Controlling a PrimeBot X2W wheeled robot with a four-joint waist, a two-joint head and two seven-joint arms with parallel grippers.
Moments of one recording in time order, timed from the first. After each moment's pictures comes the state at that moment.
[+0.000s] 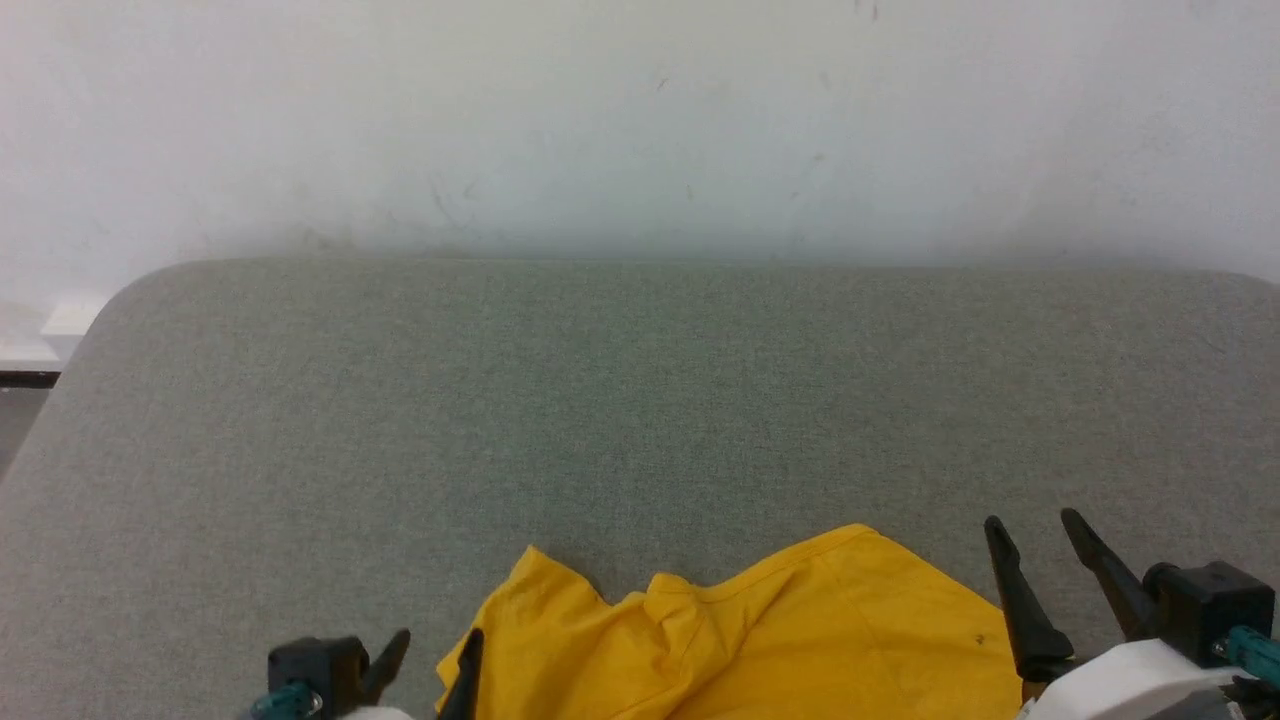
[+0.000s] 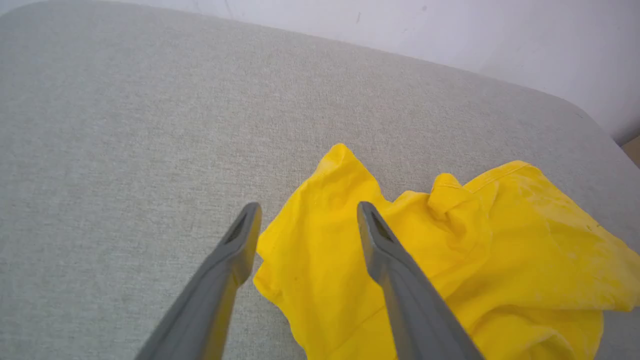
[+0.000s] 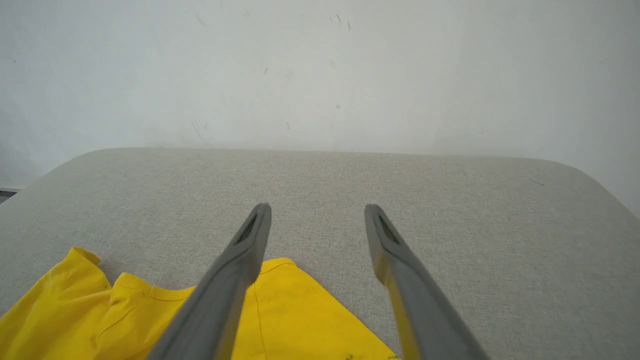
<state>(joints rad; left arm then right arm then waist) 0.25 0.36 -0.36 -0.22 -0.53 0.28 0.20 0.20 -0.05 -0.03 -0.21 0.18 0.13 0.13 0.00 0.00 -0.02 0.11</state>
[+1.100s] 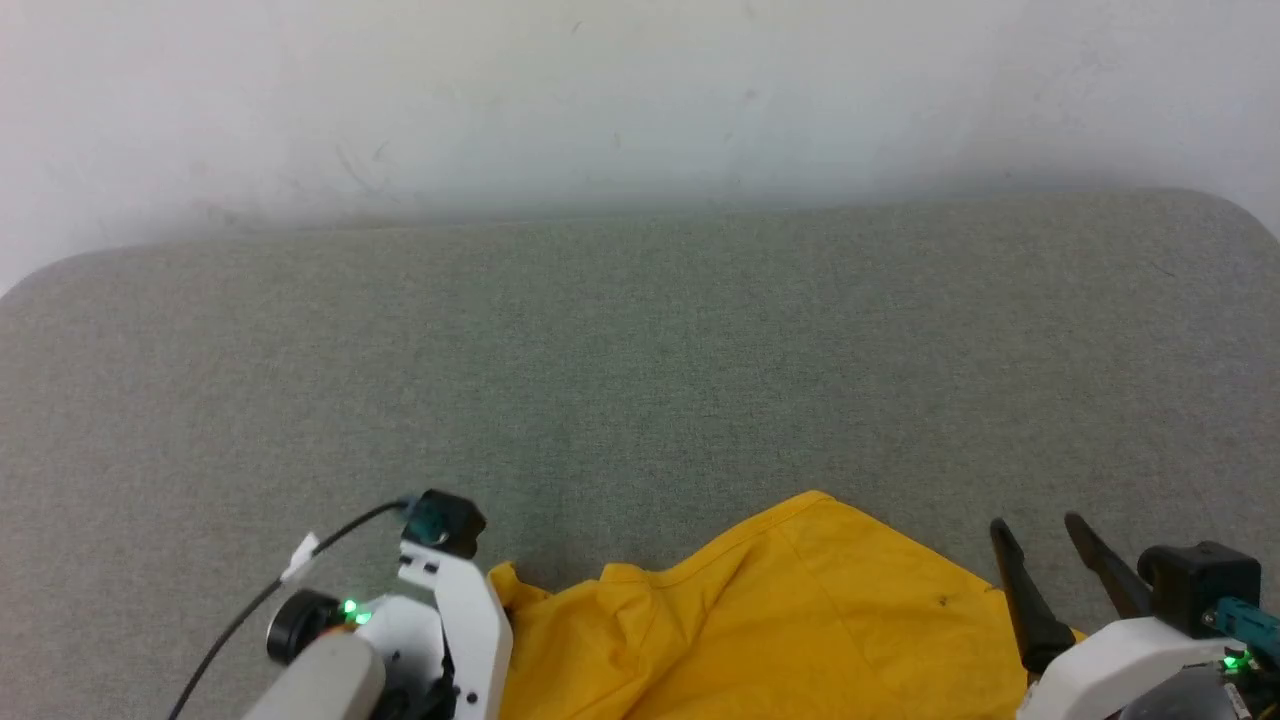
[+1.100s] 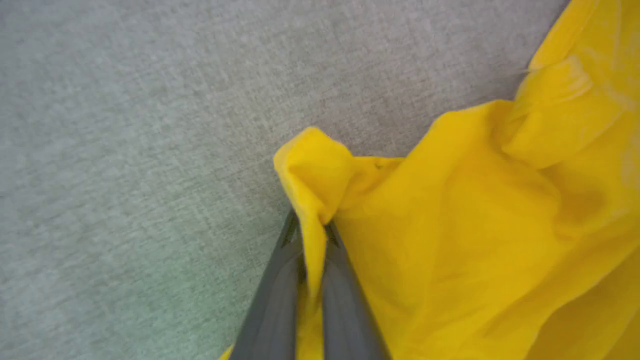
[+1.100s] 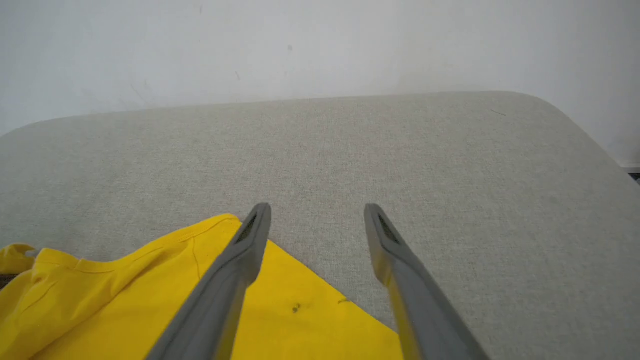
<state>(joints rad) -0.30 0.38 -0.59 0.36 -0.58 -0.05 0.63 0.17 -0.05 -0.05 -0.17 0.18 0.13 0.18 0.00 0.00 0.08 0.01</state>
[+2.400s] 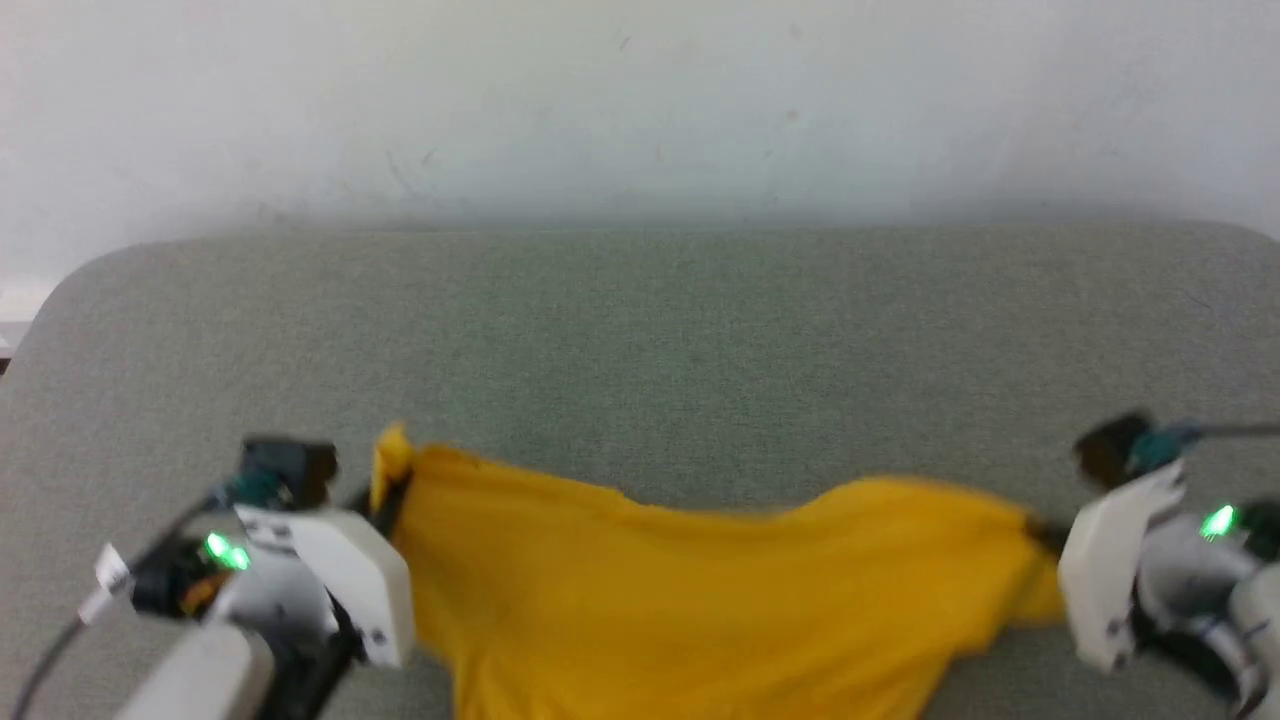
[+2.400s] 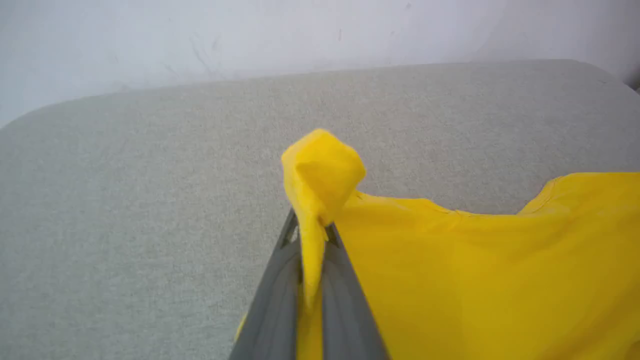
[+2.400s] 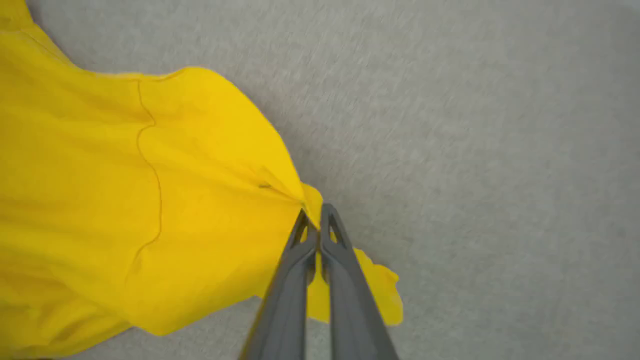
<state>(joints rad) -0.11 0.50 -0.39 -0.06 -0.57 0.16 0.34 -0.19 -0.53 0.38 0.20 0.56 0.13 0.62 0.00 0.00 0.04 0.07</state>
